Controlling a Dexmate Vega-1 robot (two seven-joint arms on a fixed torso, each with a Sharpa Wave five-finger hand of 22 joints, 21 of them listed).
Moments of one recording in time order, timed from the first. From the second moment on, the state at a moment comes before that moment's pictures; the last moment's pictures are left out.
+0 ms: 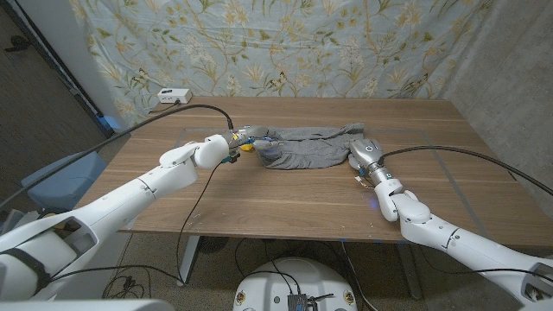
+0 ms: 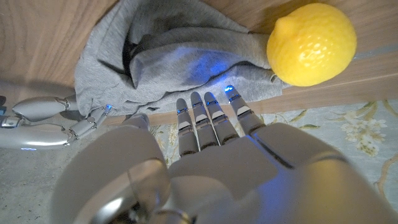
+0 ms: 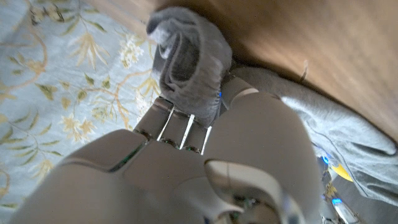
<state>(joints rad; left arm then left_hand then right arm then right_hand) 0.60 0.75 0.73 -1.58 0.42 -0.01 -0.13 0.53 0.15 0.32 0.15 0.19 0.45 0.00 0.20 0.18 0.45 0.00 0.20 0.21 0.36 -0.03 0.19 0.18 0.20 0.11 0.44 0.20 -0.81 -0.75 -0.82 -1.49 -0.83 -0.35 -0.56 1.19 0.17 0.46 -0.15 0.18 0.93 -0.11 0.36 0.18 0.81 -0.07 0.36 0.20 0.86 -0.11 0.51 0.46 0.75 -0.08 0.46 0.22</state>
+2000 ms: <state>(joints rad) 0.50 0.69 0.80 -1.35 0.37 -0.13 -0.14 0.46 0.14 0.29 0.16 0.20 0.49 0.00 0.20 0.18 0.44 0.00 0.20 0.20 0.36 -0.03 0.19 0.18 0.19 0.12 0.44 0.20 -0.01 -0.58 -1.29 -0.92 -1.36 0.21 -0.94 1.35 0.16 0.45 -0.16 0.18 1.08 -0.13 0.34 0.20 0.96 -0.09 0.34 0.21 0.98 -0.12 0.50 0.49 0.73 -0.07 0.63 0.26</state>
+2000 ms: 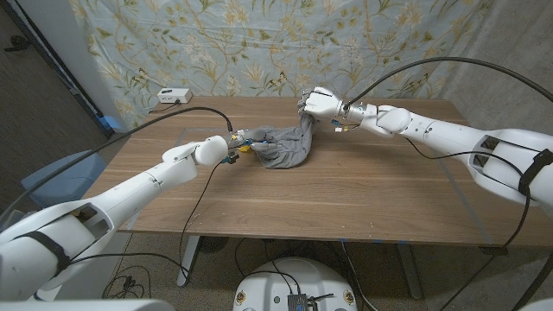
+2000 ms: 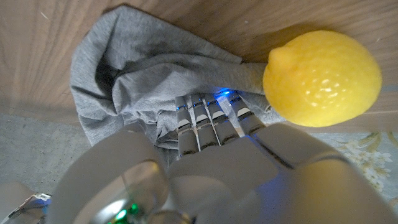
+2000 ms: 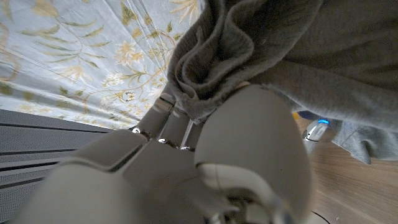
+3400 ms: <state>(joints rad) 0.53 0.70 0.78 -1.35 0.35 -0.16 -0.10 0.43 0.15 0.29 0.16 0.21 0.51 0.01 0.20 0.18 0.46 0.01 0.20 0.20 0.37 -0.02 0.19 0.18 0.19 0.12 0.43 0.20 0.15 -0.40 -1.48 -0.86 -1.40 0.29 -1.10 1.38 0.11 0.44 -0.16 0.21 0.99 -0.14 0.25 0.20 0.90 -0.12 0.28 0.23 0.97 -0.13 0.39 0.48 0.67 -0.06 0.74 0.23</state>
